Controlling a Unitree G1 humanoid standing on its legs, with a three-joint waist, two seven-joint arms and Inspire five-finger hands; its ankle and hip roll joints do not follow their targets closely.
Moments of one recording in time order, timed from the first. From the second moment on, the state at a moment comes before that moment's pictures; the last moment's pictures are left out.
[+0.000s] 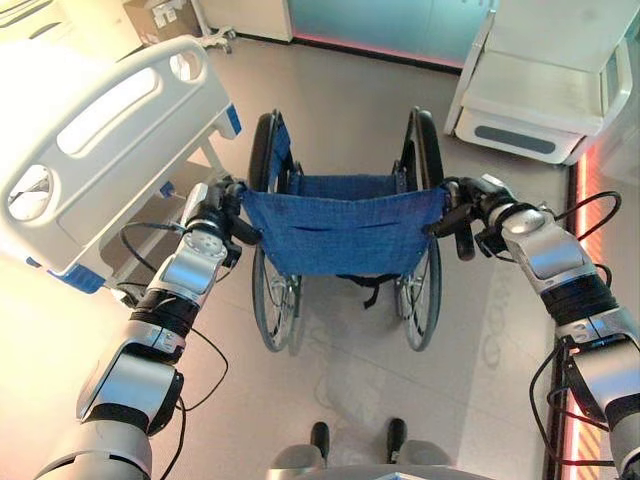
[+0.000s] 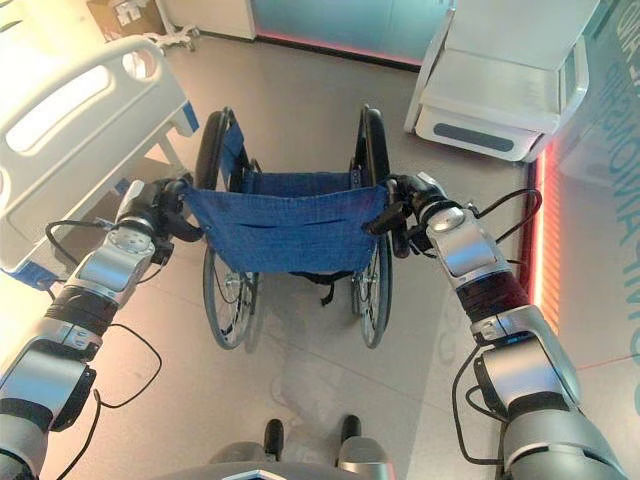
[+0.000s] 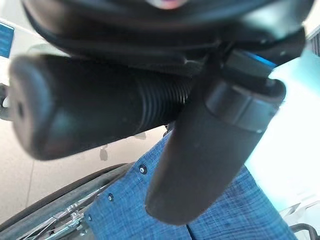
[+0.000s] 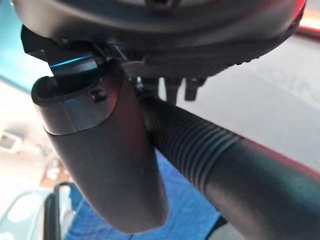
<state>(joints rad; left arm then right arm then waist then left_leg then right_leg) -0.73 0.61 -0.35 0.56 -0.13 0.52 0.19 -0.82 -0.63 0.37 0.45 0.24 0.69 0.07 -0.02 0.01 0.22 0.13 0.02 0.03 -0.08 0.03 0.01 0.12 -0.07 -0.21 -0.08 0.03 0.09</state>
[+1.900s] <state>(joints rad) -0.67 0.56 -0.41 0.61 -0.02 0.49 0.32 -0.79 -0.57 0.39 0.49 0.31 0.75 0.00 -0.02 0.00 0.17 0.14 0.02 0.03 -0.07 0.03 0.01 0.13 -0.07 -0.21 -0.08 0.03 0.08</state>
